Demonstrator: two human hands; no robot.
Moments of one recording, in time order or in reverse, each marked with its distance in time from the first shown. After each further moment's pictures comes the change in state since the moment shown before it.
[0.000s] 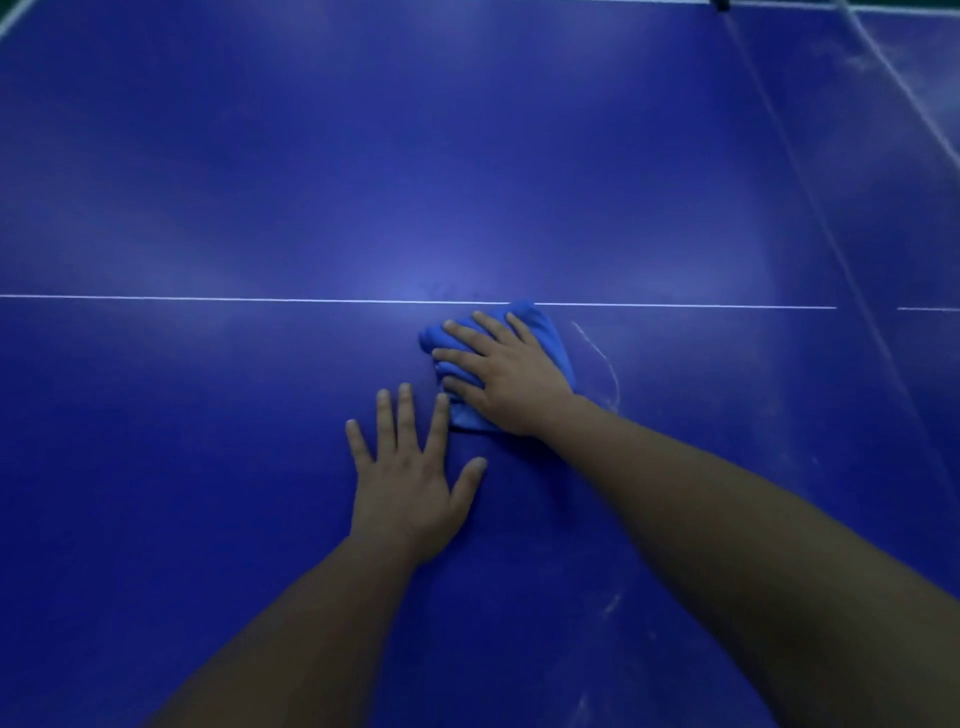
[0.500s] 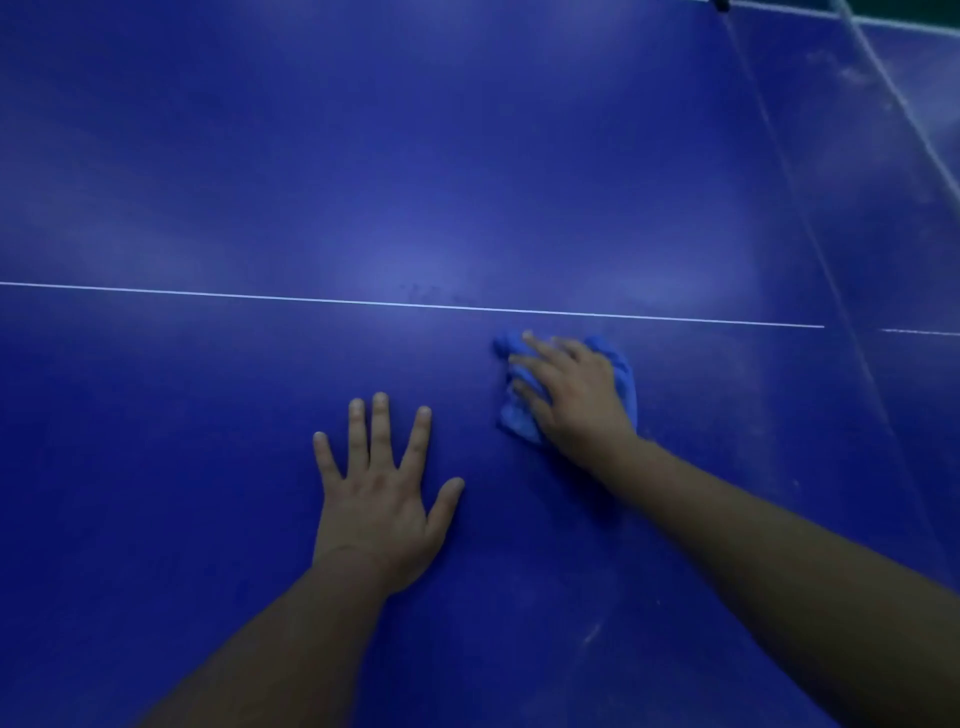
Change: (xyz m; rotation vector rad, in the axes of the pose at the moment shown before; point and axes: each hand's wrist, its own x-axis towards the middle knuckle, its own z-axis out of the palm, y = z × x) left_hand 0.003 0.001 -0.005 0.021 -0.088 -0.018; right_hand -0.053 0.054 -0.005 0.052 0.280 0.179
